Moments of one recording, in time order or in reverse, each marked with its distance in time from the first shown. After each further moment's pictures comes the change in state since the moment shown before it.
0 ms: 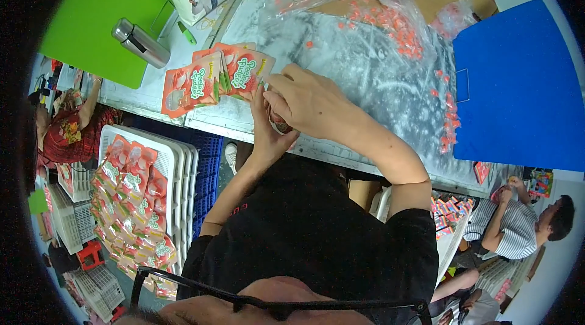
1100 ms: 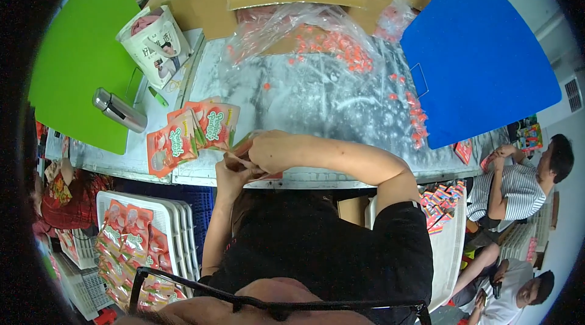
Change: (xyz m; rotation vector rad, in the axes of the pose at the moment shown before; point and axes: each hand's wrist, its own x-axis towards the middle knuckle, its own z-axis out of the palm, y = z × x) left_hand 0.003 -0.008 -0.044 -0.355 -0.301 -0.399; right_hand -0.004 0.022 0.040 -0.137 -0.582 -0.132
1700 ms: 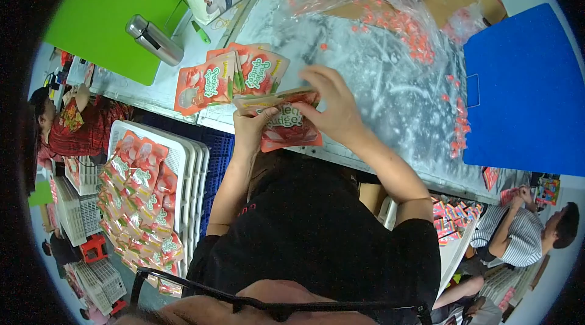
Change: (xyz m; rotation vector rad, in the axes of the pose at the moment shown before) left_hand 0.007 0.004 -0.012 -0.310 0.294 -0.038; right_hand -0.012 -0.001 0.009 -0.167 1.184 -0.048
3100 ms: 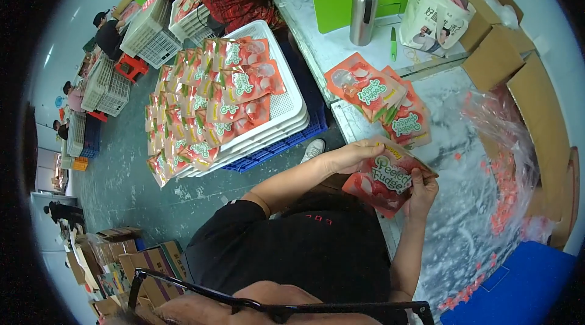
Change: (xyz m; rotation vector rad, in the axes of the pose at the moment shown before) left_hand -0.021 0.013 -0.051 -0.457 -0.273 -0.006; right_hand -0.044 0.010 0.092 1.395 -0.177 0.994
